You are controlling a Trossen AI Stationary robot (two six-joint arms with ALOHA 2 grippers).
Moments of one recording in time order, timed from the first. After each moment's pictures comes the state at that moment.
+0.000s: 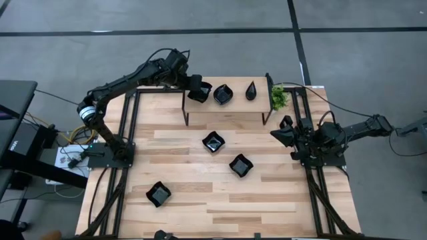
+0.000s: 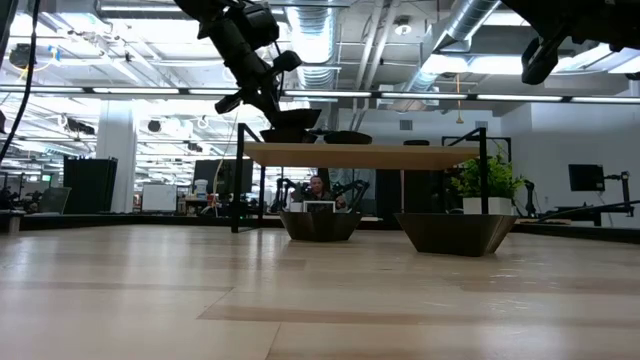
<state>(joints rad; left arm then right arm) 0.63 1.64 1.50 -0.76 0.11 -0.63 0.25 0.33 0.16 0.47 0.32 0.34</state>
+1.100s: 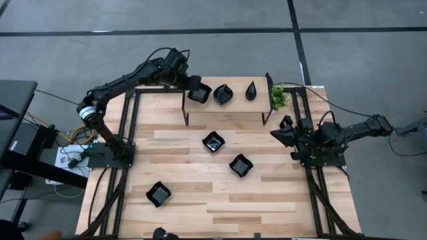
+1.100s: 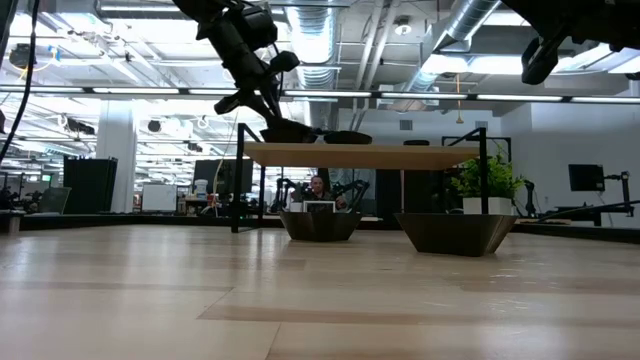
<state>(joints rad) 0.65 1.64 1.50 -0.77 0.13 -0.55 0.25 0.33 0.16 0.47 0.32 0.34</state>
